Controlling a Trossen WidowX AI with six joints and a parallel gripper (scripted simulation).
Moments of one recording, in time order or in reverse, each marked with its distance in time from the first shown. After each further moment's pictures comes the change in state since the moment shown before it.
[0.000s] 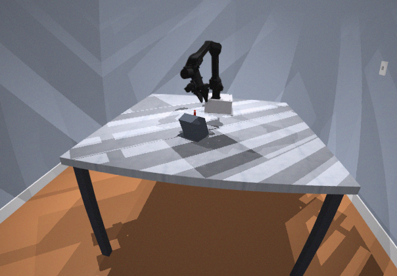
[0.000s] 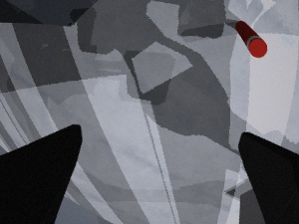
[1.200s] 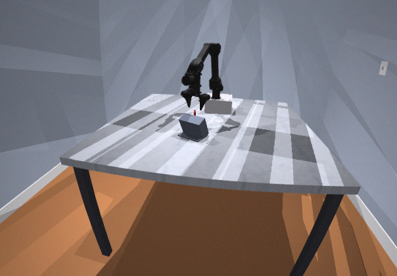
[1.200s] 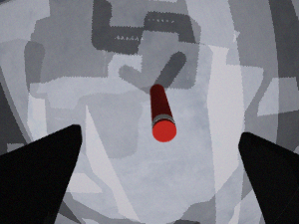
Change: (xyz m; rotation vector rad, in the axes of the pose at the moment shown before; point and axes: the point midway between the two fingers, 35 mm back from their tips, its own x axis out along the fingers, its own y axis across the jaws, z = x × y) arm 0.026 -0.050 0.042 -0.559 -0.167 -0.356
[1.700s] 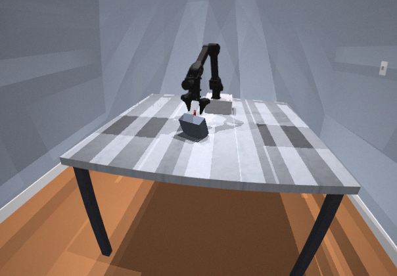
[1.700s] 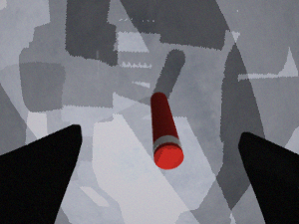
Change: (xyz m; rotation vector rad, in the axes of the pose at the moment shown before) arm 0.025 0.000 0.000 -0.002 0.001 0.000
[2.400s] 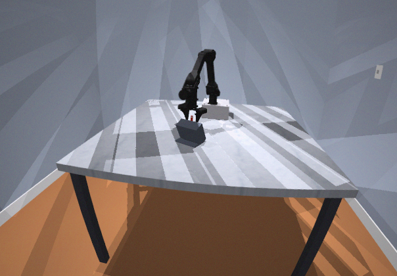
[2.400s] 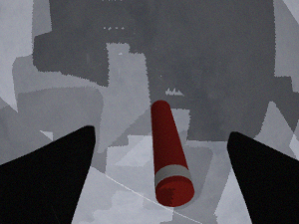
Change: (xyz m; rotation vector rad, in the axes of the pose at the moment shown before) arm 0.026 -0.001 -0.002 -0.002 0.002 -0.001
